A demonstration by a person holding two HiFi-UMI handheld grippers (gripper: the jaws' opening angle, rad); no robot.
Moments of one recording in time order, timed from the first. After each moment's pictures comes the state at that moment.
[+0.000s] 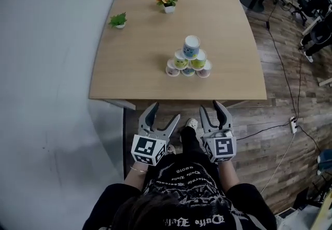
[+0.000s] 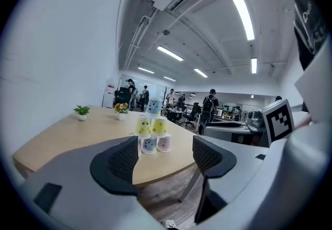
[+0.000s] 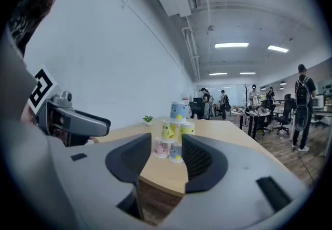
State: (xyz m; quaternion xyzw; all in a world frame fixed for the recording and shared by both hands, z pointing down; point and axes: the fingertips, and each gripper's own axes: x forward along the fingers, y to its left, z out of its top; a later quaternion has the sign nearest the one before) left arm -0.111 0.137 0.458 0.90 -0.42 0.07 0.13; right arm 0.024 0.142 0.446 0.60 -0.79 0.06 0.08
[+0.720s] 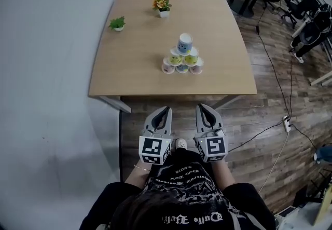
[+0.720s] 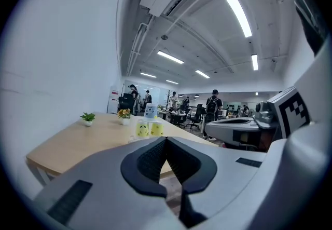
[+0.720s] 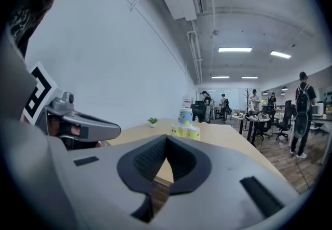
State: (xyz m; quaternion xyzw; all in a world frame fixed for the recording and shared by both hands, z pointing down) left arm -0.110 0.188 0.440 0.88 -0.45 0.06 0.11; right arm -0.005 0.197 0.420 0.60 -0.79 0.03 0.09
